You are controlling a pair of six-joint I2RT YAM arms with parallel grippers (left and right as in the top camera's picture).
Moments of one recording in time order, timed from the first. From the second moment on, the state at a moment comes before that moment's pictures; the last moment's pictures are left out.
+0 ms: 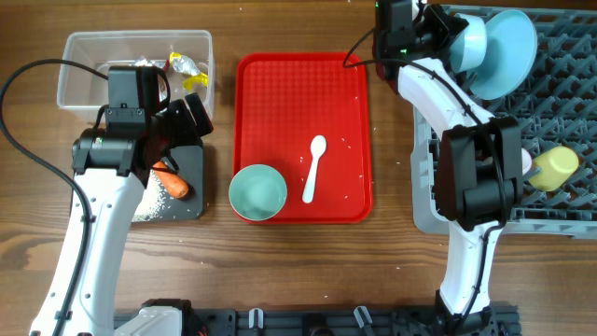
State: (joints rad) left arm -0.05 1.34 1.20 -0.83 -0.03 -0.41; right arm 0.23 2.21 1.71 -0.10 1.26 -1.01
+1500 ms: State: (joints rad) left arm -0.05 1.34 1.20 -0.83 -0.03 -0.41; right arm 0.48 1.93 1.71 -0.73 0.02 0.09
